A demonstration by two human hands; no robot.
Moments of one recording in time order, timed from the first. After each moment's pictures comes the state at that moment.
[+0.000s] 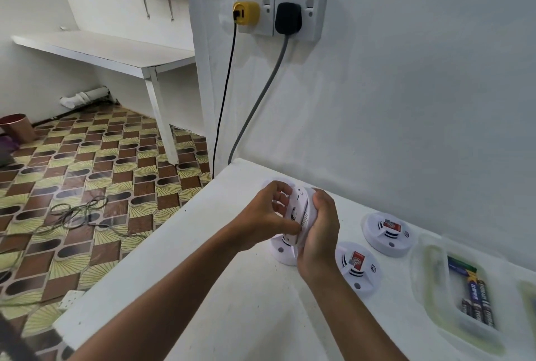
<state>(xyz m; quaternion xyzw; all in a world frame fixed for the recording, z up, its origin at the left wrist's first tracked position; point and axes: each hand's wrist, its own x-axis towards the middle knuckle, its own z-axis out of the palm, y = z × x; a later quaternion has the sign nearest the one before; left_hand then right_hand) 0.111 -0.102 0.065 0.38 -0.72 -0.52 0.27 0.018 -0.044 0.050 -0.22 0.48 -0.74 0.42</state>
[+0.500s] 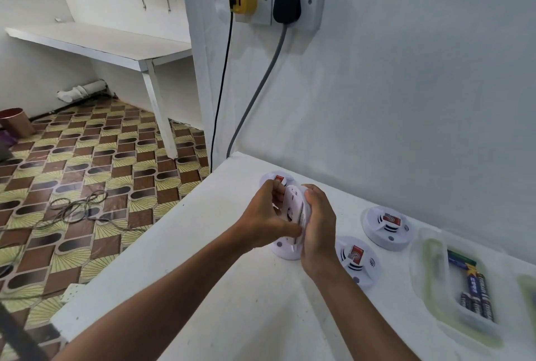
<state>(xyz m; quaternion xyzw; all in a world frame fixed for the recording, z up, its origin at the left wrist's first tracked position) 0.108 -0.094 0.054 0.40 -0.73 -0.47 0.30 0.013 -0.044 0.045 -0.30 0.52 -0.69 0.40</state>
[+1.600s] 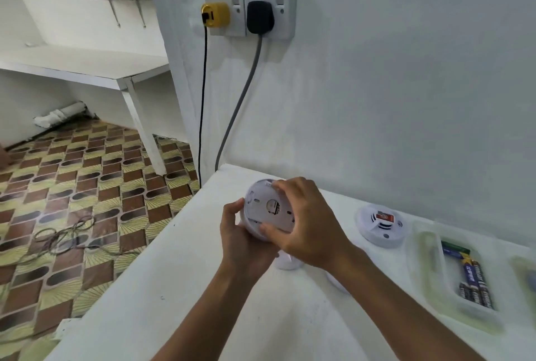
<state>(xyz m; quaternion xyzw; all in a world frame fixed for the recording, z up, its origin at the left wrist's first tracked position) 0.109 -0.073 0.056 0.18 -0.21 -0.85 0.44 -0.011 -0.036 0.075 -0.70 0.61 -0.37 0.01</state>
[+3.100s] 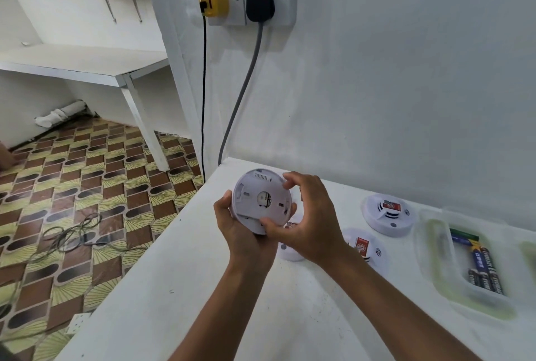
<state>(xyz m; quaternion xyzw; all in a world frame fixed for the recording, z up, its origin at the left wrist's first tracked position) 0.102 -0.072 0.058 0.19 -0.18 -0.79 0.56 -0.001 -0.047 0.047 -0.64 0.57 -0.51 -0.02</state>
